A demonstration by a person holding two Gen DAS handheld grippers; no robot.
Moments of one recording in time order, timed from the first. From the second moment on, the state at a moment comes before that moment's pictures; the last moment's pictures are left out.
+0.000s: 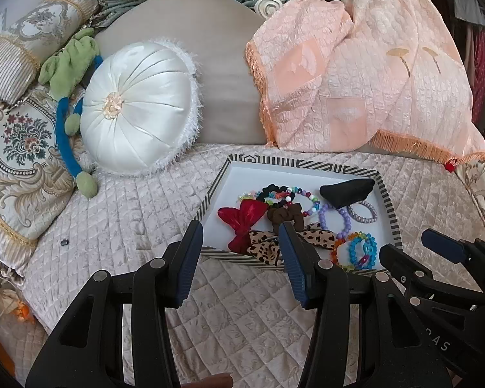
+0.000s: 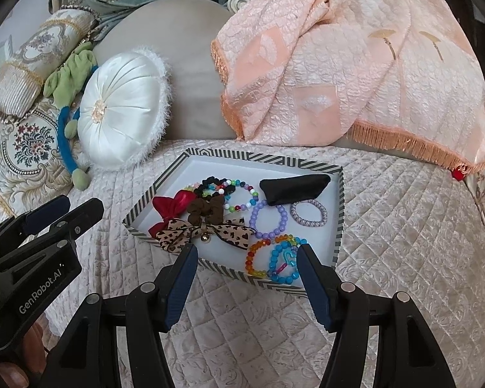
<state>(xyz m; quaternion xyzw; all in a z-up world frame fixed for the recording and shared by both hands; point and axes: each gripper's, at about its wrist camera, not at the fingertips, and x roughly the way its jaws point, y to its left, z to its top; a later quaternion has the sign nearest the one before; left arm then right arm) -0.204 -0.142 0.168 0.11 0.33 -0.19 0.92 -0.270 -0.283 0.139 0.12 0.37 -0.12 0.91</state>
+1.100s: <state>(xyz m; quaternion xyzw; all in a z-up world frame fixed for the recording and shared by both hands) -0.198 -0.147 0.158 0.11 0.34 -0.20 0.91 -0.267 -0.290 0.131 0.12 0.38 -0.11 0.91</state>
